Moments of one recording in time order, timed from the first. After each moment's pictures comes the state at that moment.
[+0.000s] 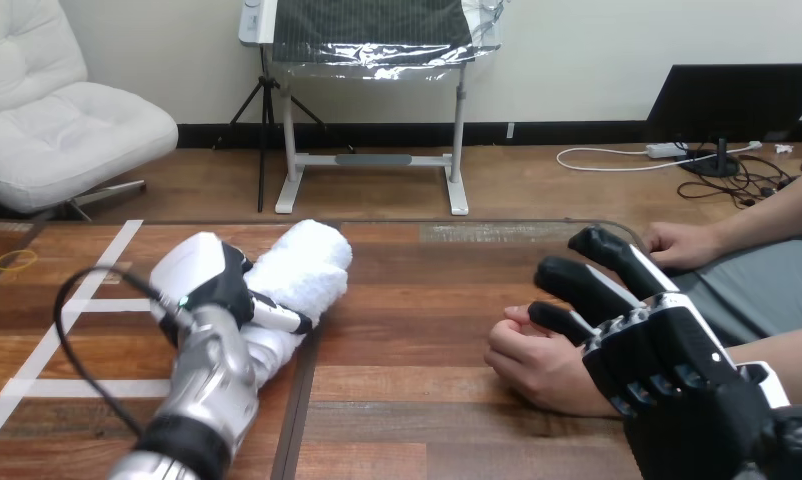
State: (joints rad) left arm -0.62 0.21 -0.26 0.90 0.47 0.33 0.31; right arm 0.75 -0.17 0.14 -0.54 0.35 -0.58 0.41
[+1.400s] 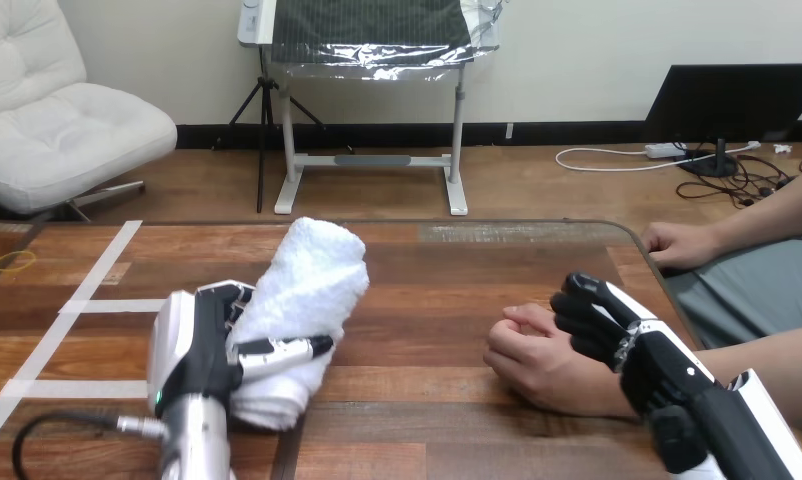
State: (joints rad) left arm -0.09 0.18 -0.12 0.30 0.30 0.07 0.32; right arm 0.70 -0.25 -0.06 -0.46 0.13 -0.51 0.35
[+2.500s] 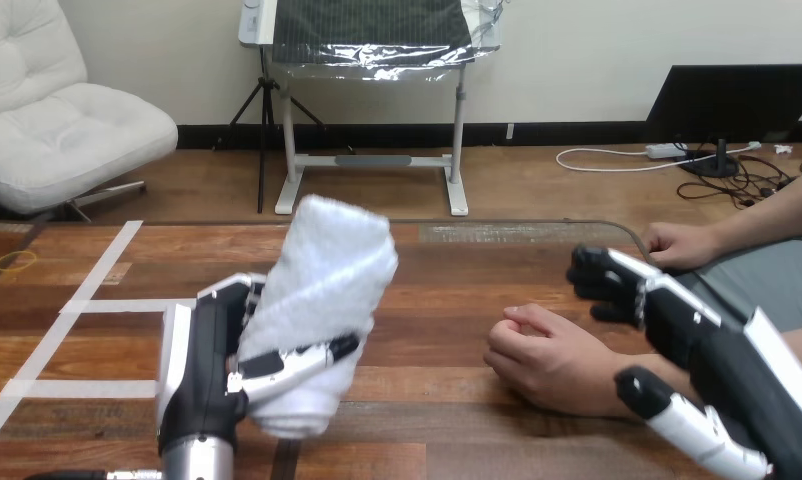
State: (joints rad) left arm 0.14 0.13 -0.12 0.03 0.22 -0.18 0.30; right arm 0.46 -0.37 -0.16 -0.34 0.10 -0.45 0.35
